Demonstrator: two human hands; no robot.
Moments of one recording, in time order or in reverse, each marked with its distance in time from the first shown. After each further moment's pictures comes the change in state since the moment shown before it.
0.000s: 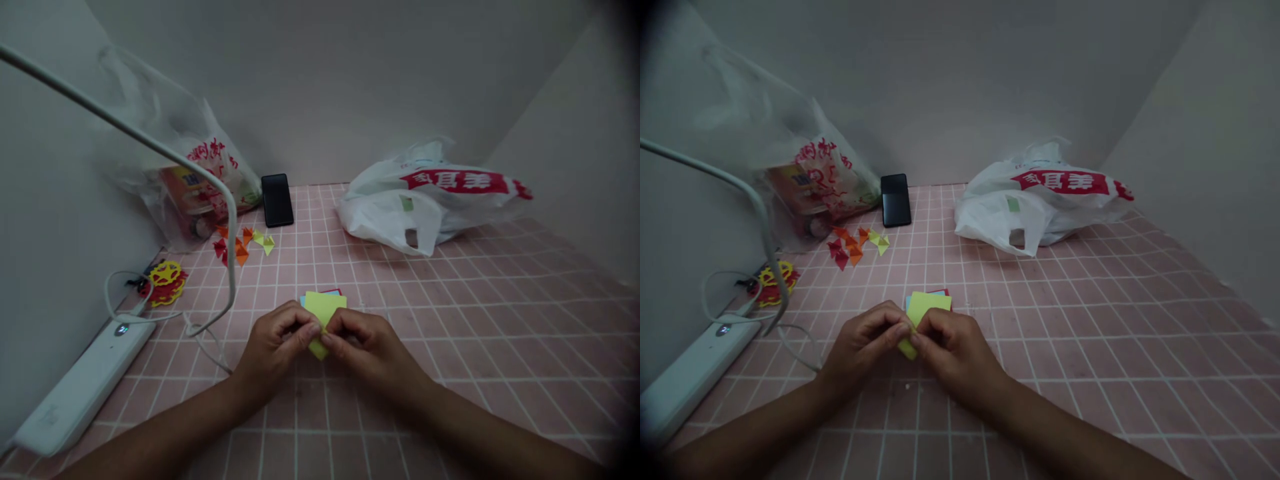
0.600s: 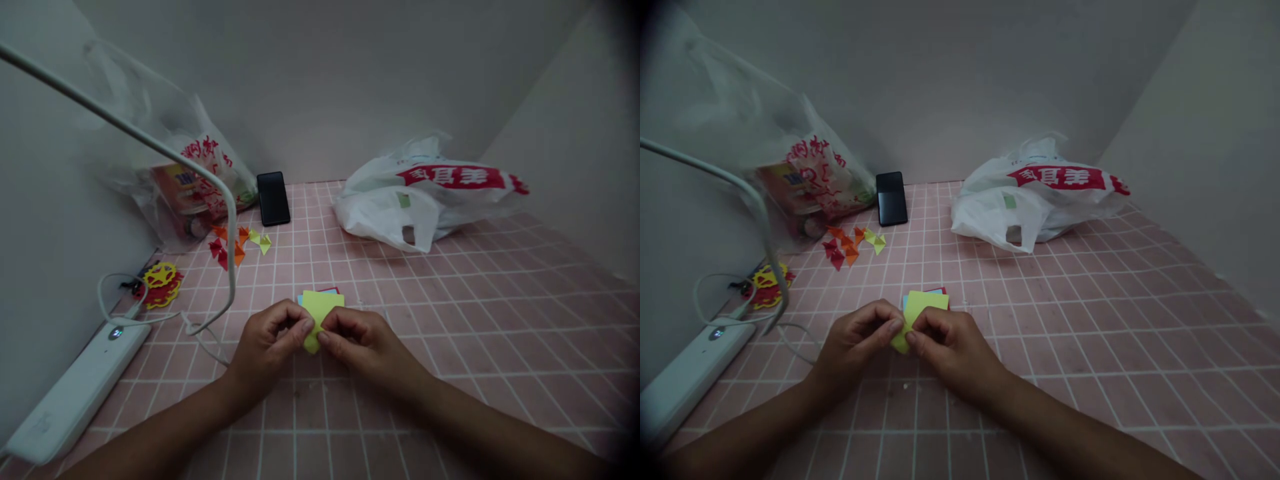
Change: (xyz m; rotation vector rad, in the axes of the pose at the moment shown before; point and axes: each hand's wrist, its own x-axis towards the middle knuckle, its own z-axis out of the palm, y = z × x) left_hand 0.003 0.003 -0.004 0.016 0.033 -0.051; right_hand 0.003 0.001 -0.001 0.079 -0.045 0.068
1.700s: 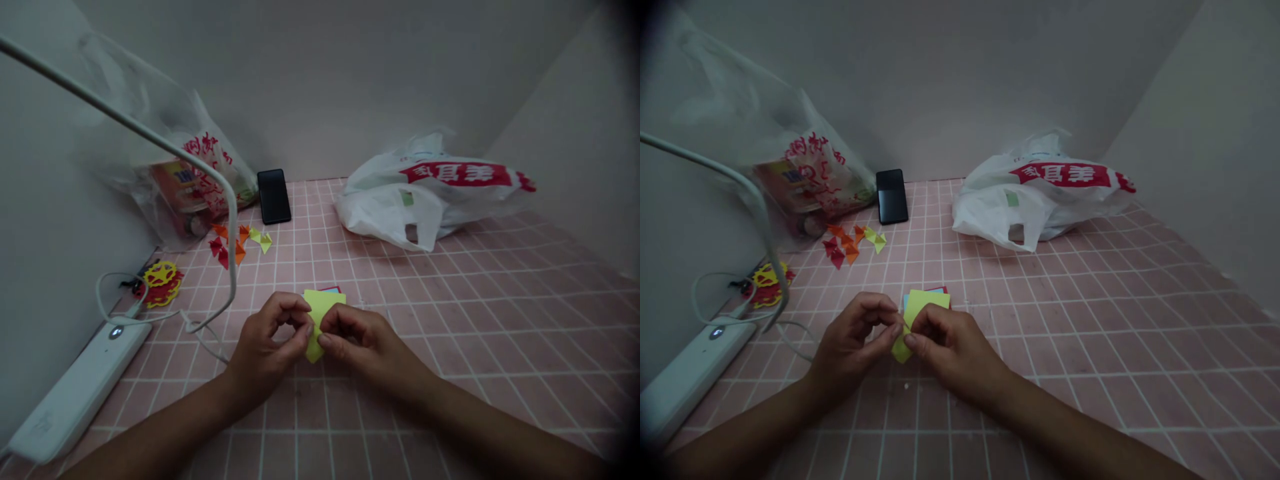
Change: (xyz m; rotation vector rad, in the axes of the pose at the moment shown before) left_hand -0.004 -0.004 0.001 0.049 0.071 0.134; right_hand 0.000 0.000 -0.001 0.079 -0.054 0.027
